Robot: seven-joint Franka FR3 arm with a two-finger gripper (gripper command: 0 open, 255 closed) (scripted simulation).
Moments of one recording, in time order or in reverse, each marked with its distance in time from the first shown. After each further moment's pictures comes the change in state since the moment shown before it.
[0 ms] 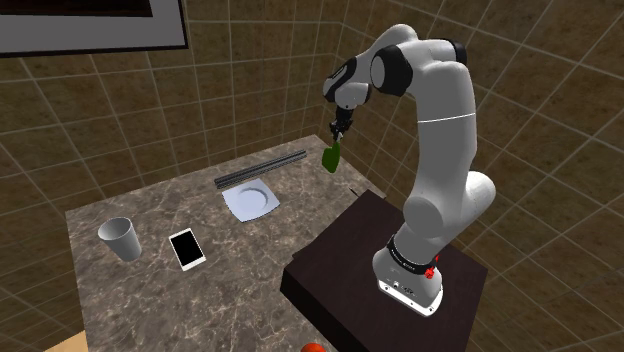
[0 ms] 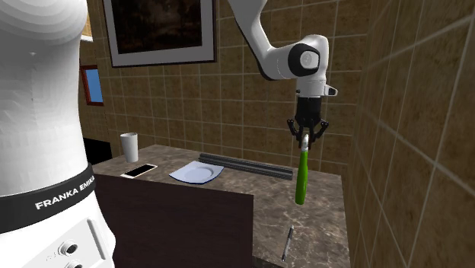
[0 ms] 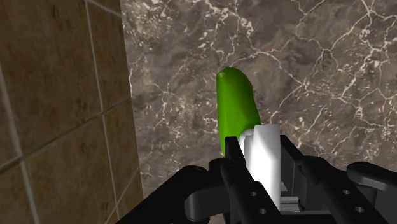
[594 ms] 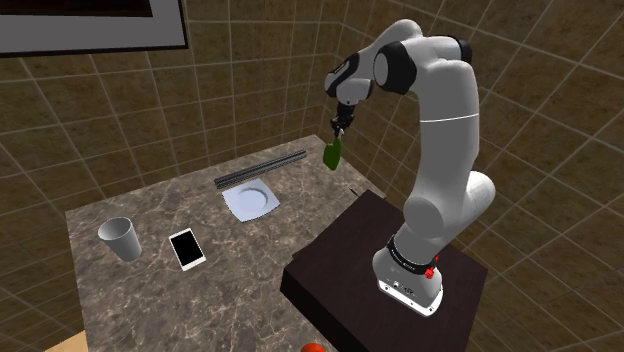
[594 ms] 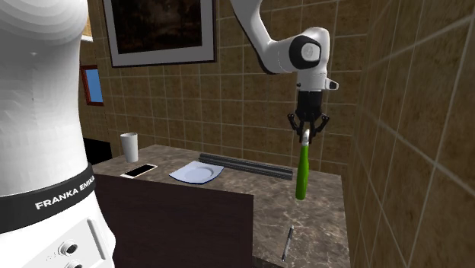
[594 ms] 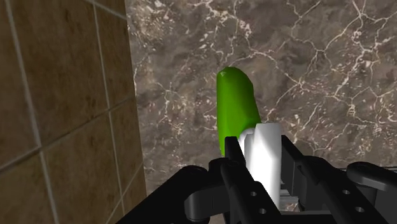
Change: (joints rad) arm 0.007 -0.035 -0.012 -0.001 -0.014 -0.033 0.007
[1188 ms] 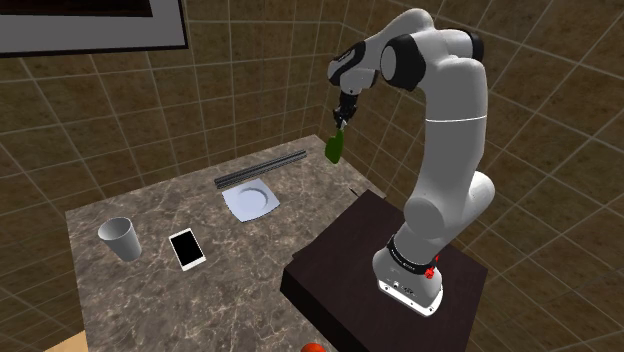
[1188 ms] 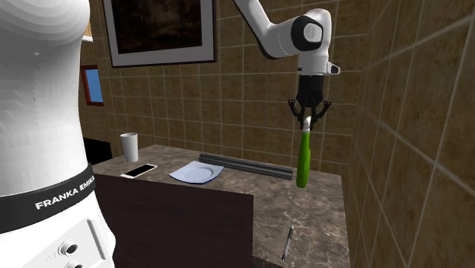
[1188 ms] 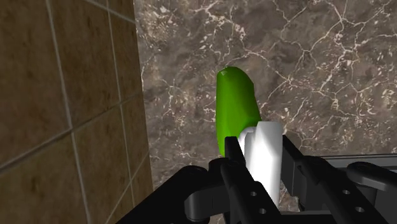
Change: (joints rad) arm 0.018 -0.077 -0.024 0.012 -0.035 -0.085 0.021
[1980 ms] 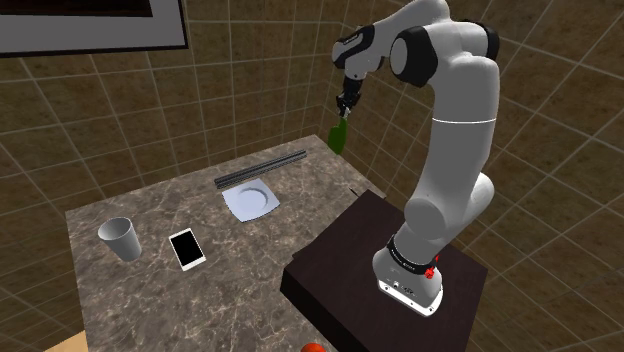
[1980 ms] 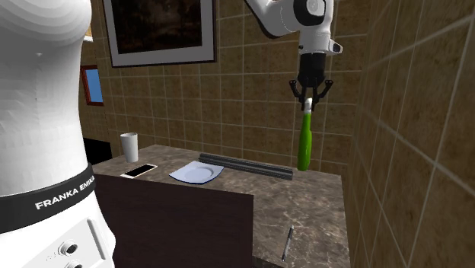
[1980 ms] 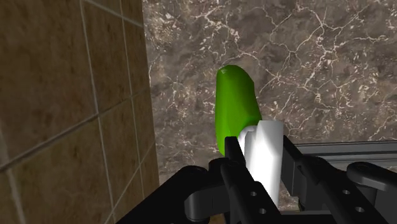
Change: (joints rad) arm 0.017 -0.087 -0.024 0.042 -0.043 -0.123 0.027
